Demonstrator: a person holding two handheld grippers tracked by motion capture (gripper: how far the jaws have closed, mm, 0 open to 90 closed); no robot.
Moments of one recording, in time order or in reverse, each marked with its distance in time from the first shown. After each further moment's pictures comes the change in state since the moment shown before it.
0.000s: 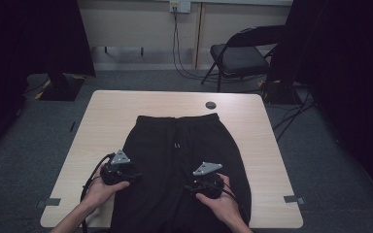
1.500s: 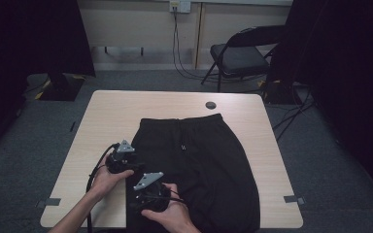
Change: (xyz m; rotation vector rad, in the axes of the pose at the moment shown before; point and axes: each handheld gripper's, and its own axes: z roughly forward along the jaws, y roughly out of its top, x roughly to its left) left arm 0.022 0.020 0.017 0.008 0.014 -0.009; right arm 0.141 0.081 0.046 0.009 0.249 -0.129
